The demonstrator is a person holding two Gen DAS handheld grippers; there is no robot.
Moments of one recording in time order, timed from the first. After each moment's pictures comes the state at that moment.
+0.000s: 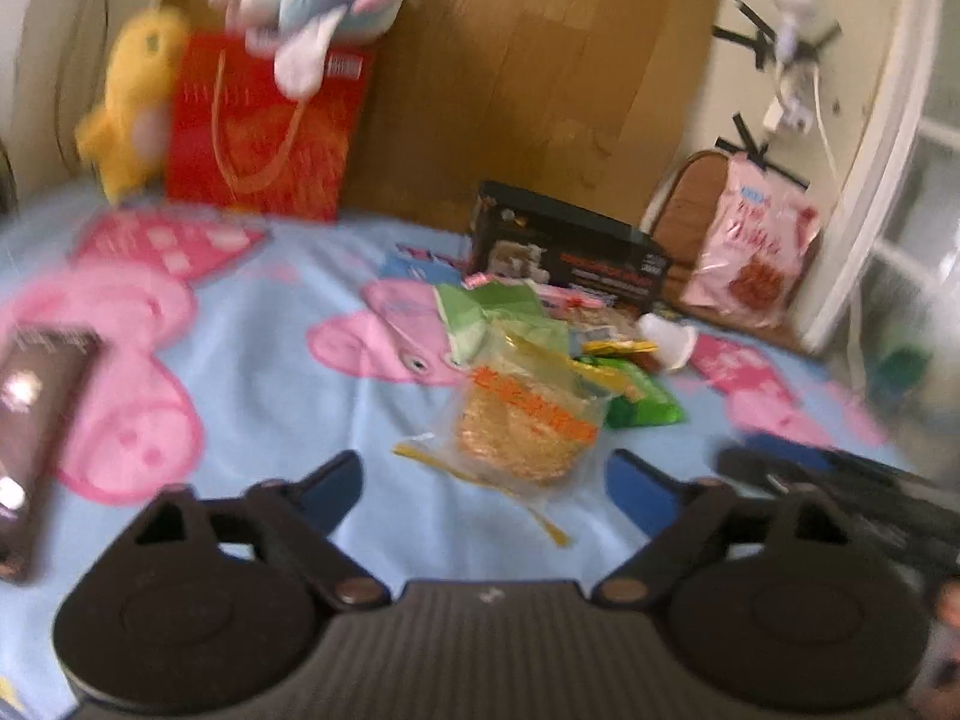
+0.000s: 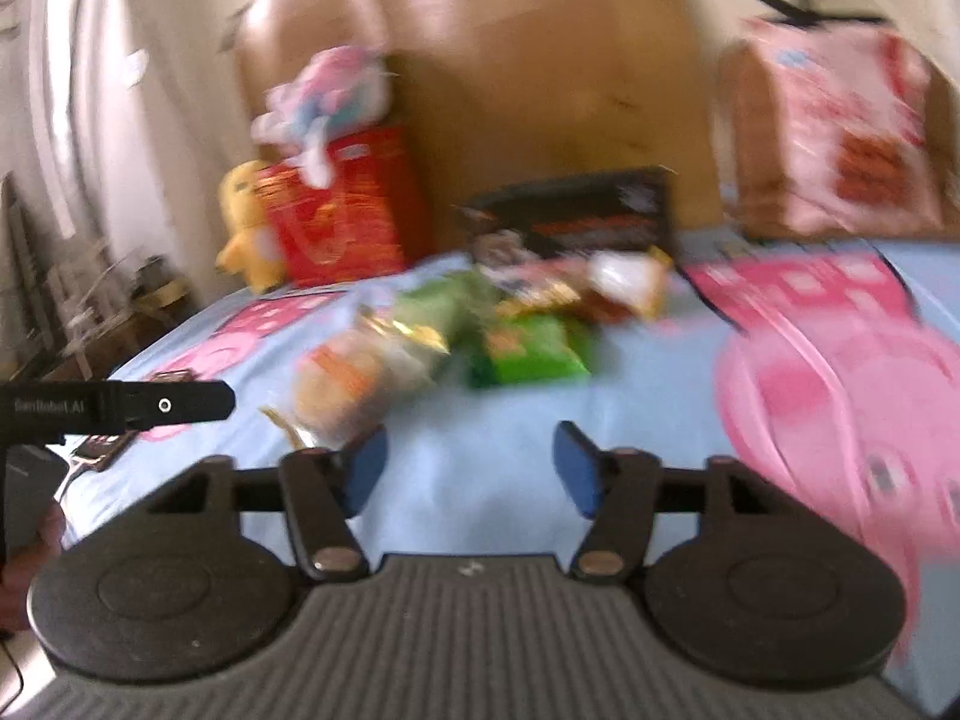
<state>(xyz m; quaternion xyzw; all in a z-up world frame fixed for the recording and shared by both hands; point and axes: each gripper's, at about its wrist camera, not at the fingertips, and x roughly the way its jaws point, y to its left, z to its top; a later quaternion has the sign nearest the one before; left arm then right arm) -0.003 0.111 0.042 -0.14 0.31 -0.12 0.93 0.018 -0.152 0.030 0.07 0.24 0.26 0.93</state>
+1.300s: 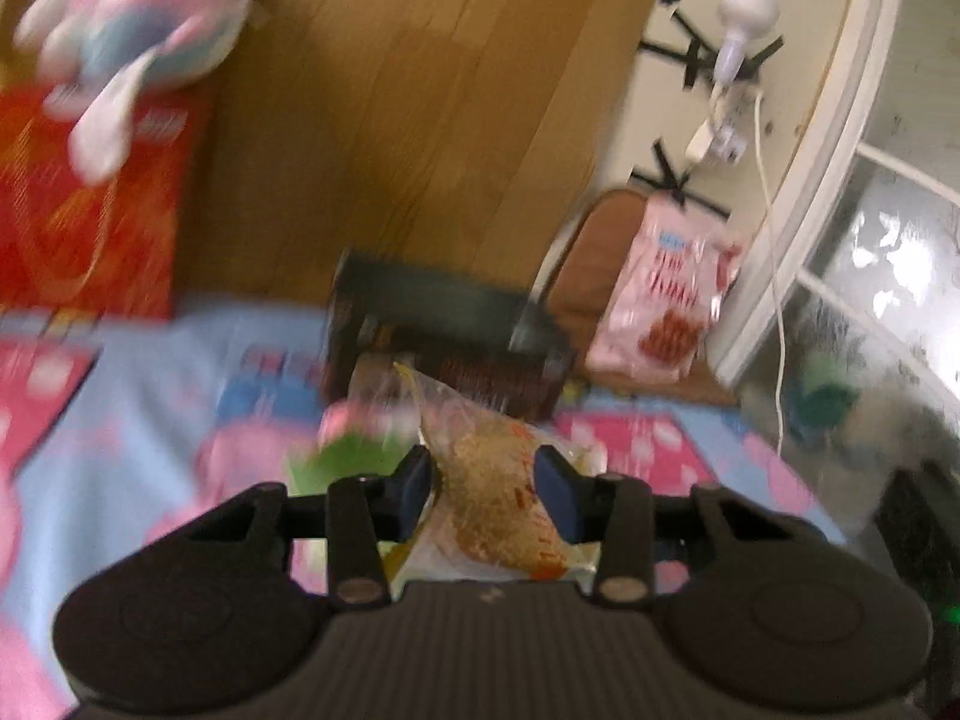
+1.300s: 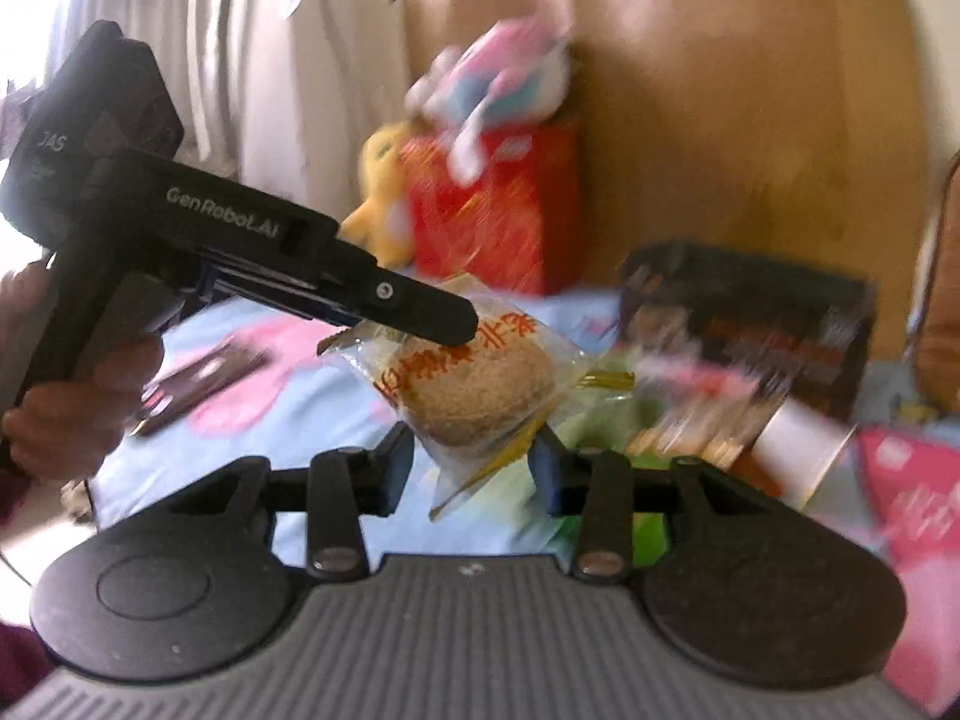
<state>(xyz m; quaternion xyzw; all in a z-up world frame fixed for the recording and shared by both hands) 0.131 0.072 0.099 -0.12 0.29 -0.22 0.92 0.082 -0.126 0.049 -0.02 0.19 0.38 0.91</state>
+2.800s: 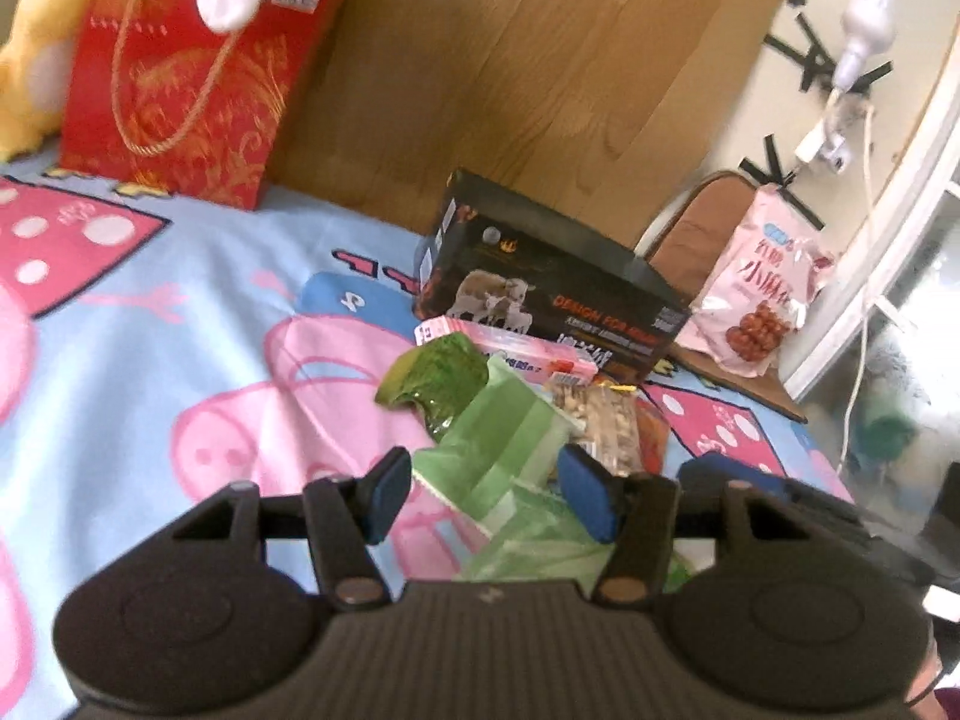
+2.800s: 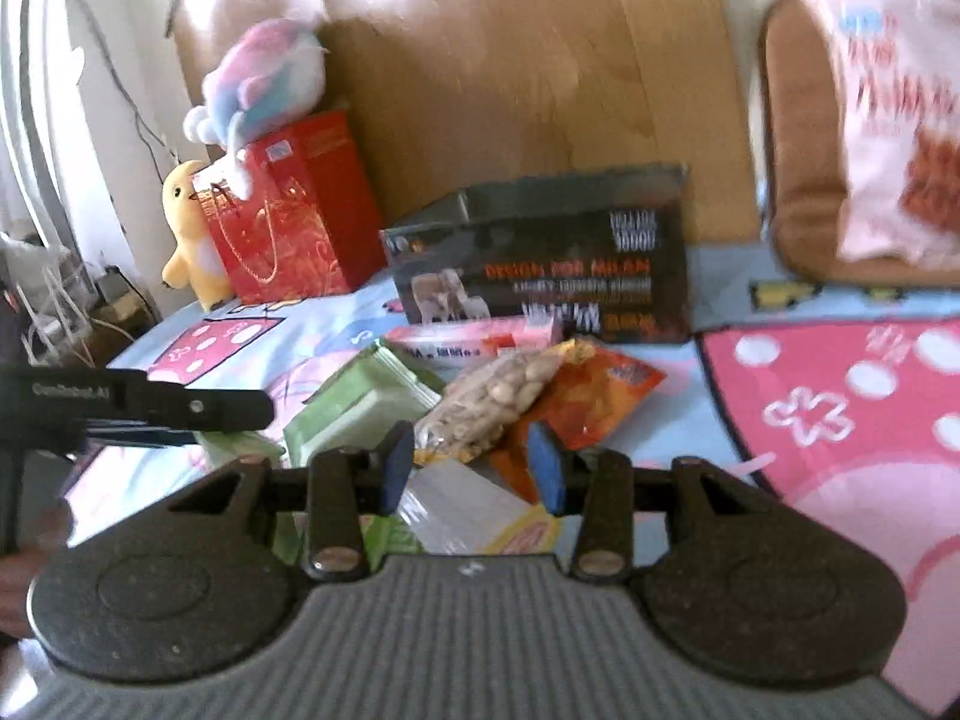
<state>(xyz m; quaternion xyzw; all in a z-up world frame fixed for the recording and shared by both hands) 0.127 0.106 0.032 -0.19 0.33 -0.15 0.91 0.101 -0.161 0.023 0.08 0.25 0.25 0.93</state>
